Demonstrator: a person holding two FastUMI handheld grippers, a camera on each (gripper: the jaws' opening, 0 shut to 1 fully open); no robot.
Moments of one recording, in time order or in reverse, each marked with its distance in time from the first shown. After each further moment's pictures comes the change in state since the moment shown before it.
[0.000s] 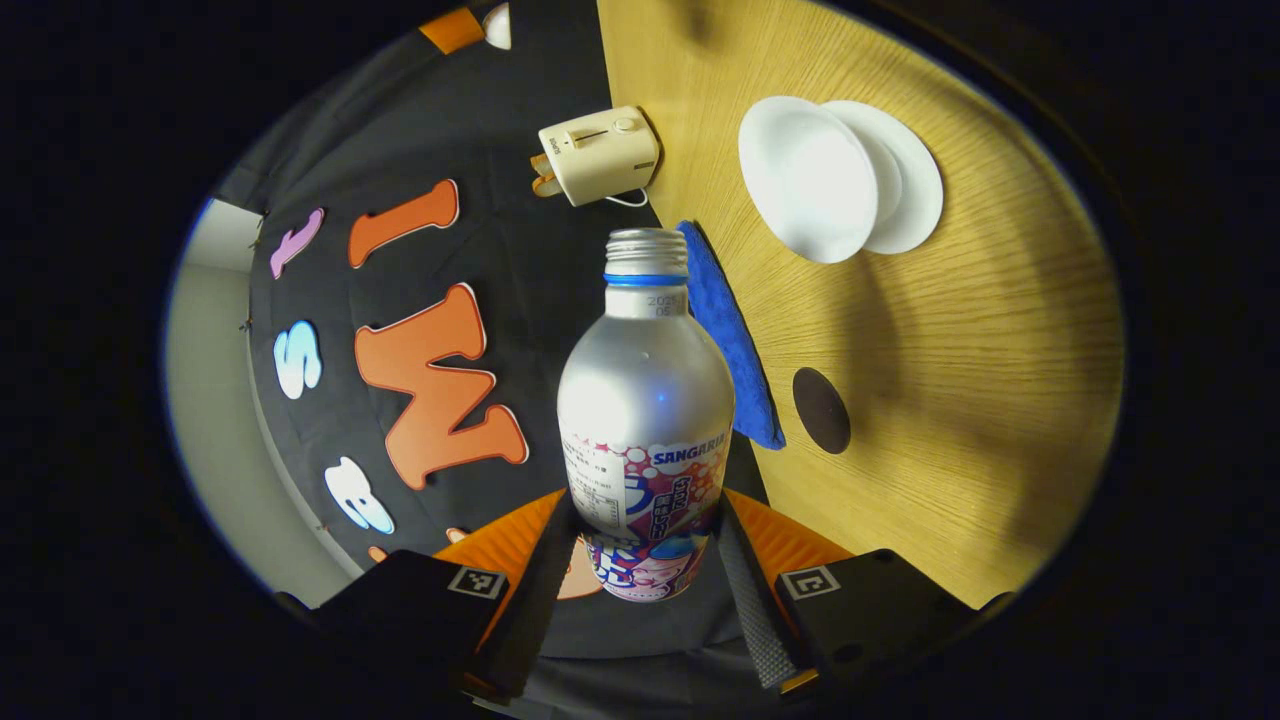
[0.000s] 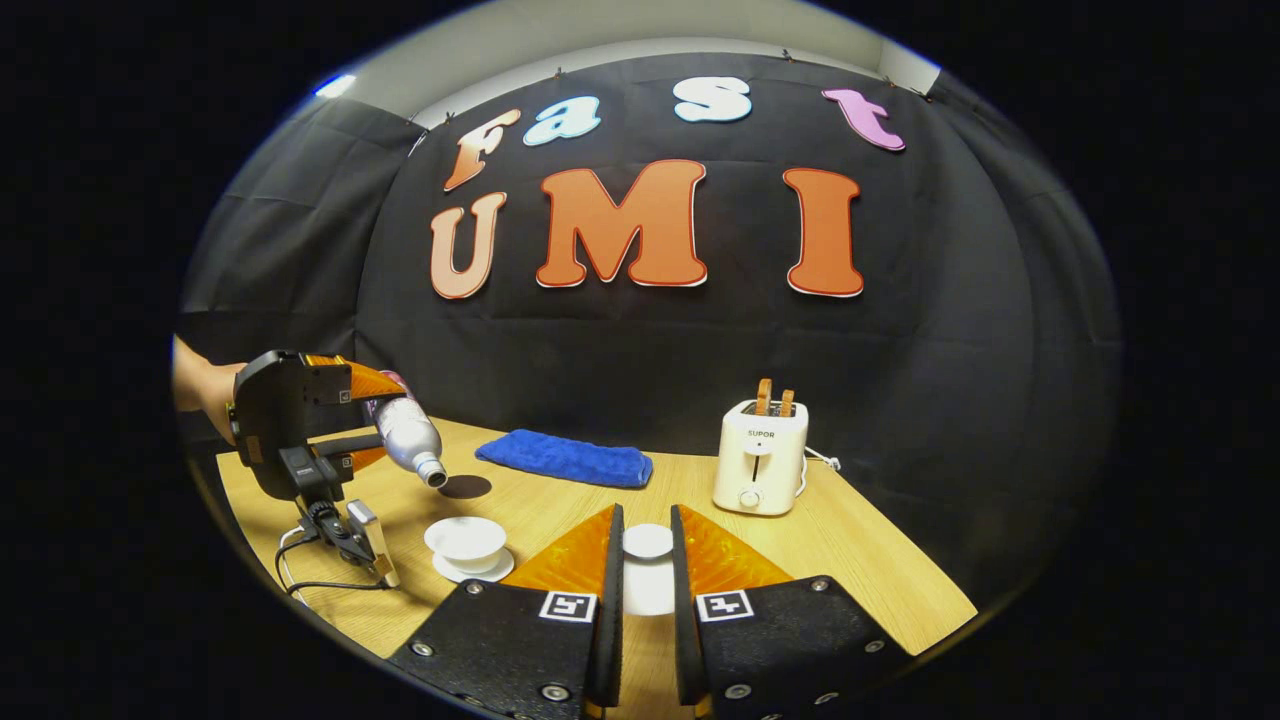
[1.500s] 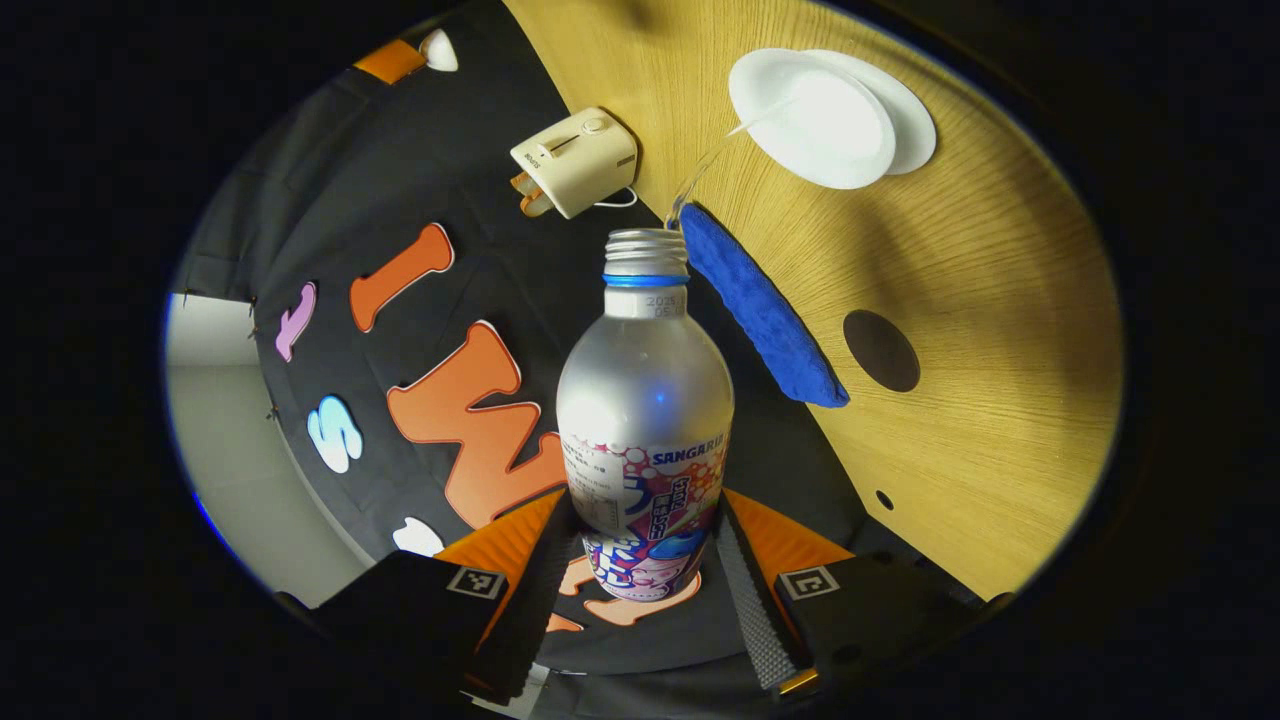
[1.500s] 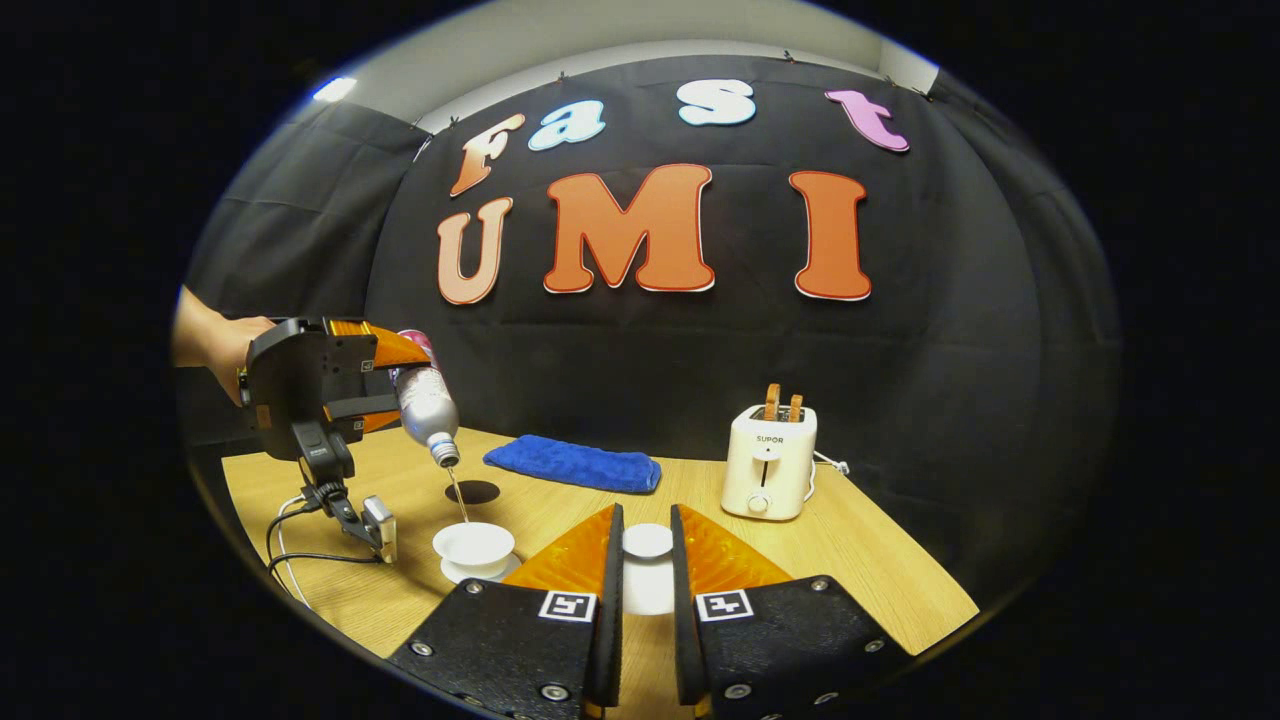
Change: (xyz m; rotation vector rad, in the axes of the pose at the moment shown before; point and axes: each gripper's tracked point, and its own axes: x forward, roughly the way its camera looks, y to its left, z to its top) left arm 0.013 0.031 -0.003 0.248 -0.014 0.099; right arm 0.003 0.004 0.006 0.011 -0.020 0.022
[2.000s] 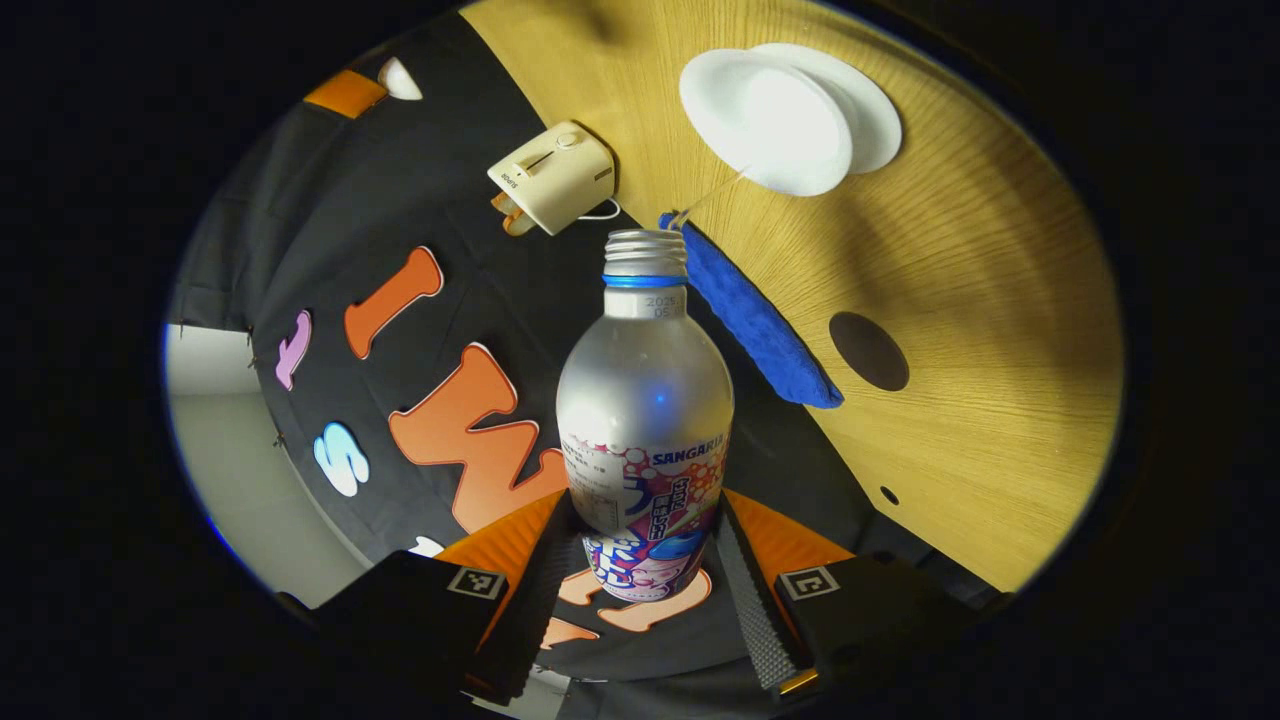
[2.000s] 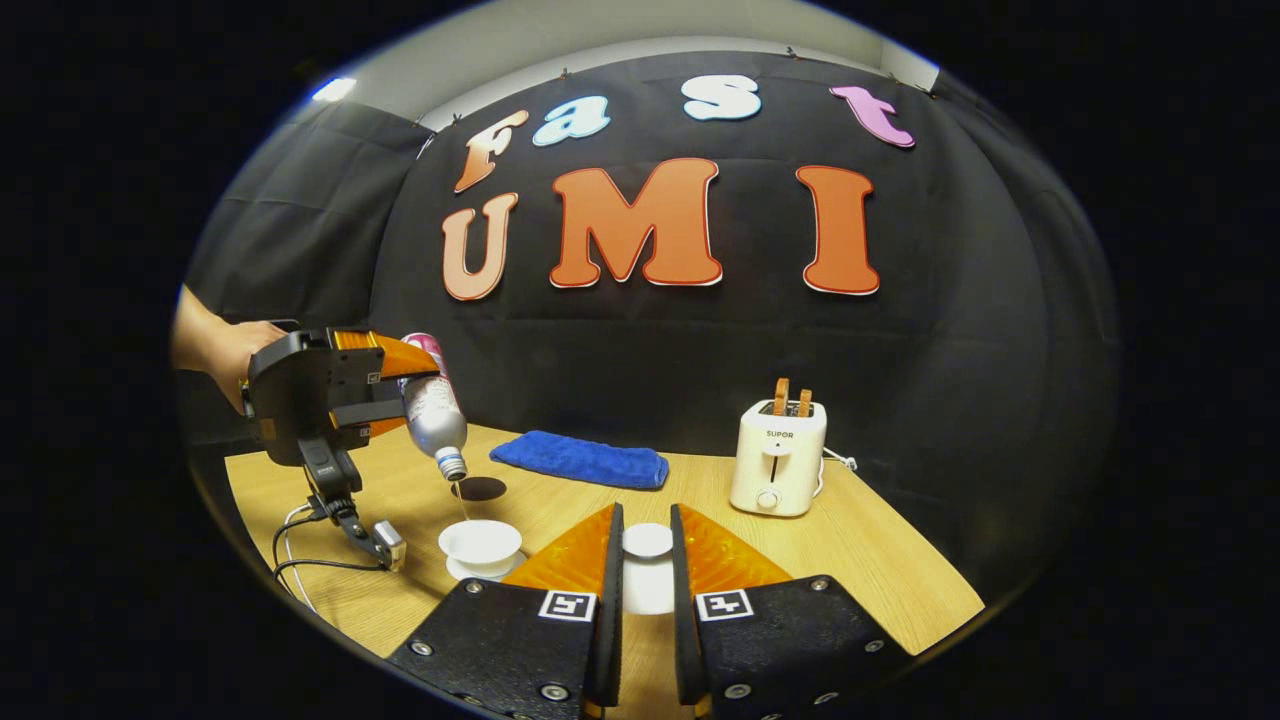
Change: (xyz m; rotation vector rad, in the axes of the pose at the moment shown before) left arm -0.001 -0.009 0.011 0.065 -0.024 0.002; right arm 0.003 0.011 -0.005 -0.006 0.013 0.020
